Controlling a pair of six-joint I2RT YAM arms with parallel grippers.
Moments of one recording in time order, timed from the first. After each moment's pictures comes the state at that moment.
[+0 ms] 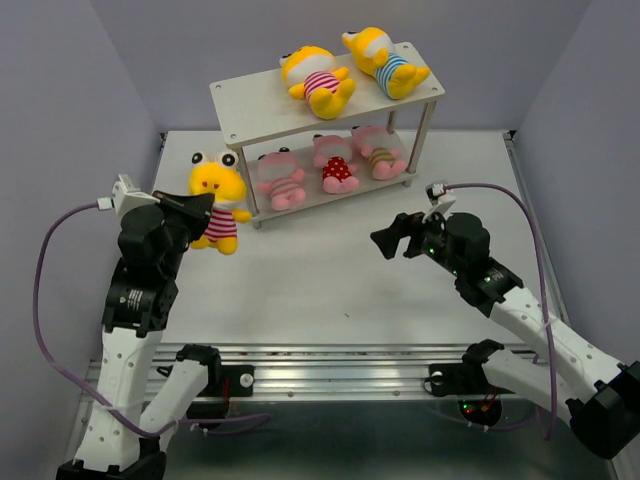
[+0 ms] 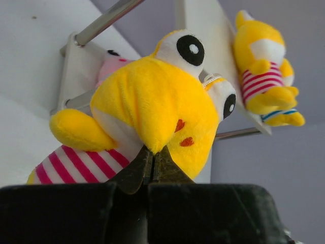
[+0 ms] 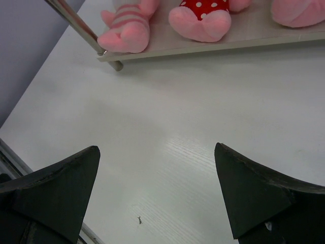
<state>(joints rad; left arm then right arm) -0.16 0.69 1.00 -0.54 -0.14 -0.99 0.55 0.90 0.68 -0.01 -0.10 0.39</state>
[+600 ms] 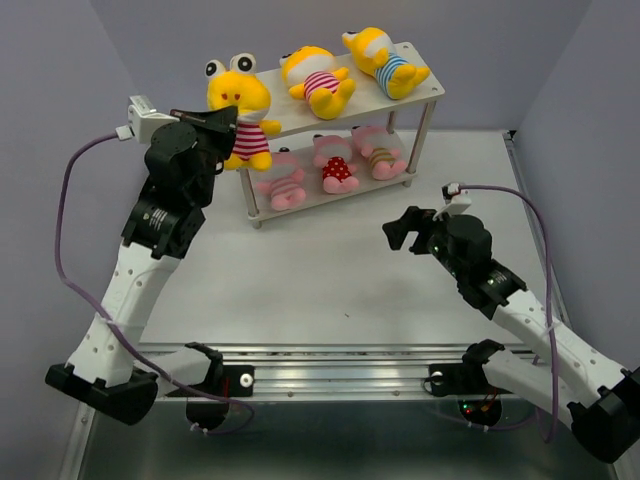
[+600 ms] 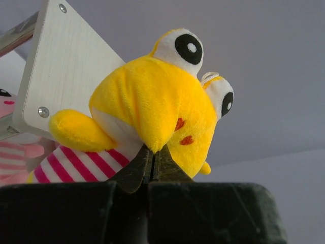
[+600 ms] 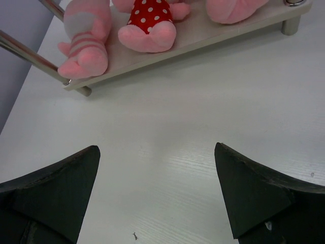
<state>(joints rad) -0.41 1.10 1.50 -0.37 -0.40 -1.13 0.55 0.88 0.68 -0.06 0.14 0.49</state>
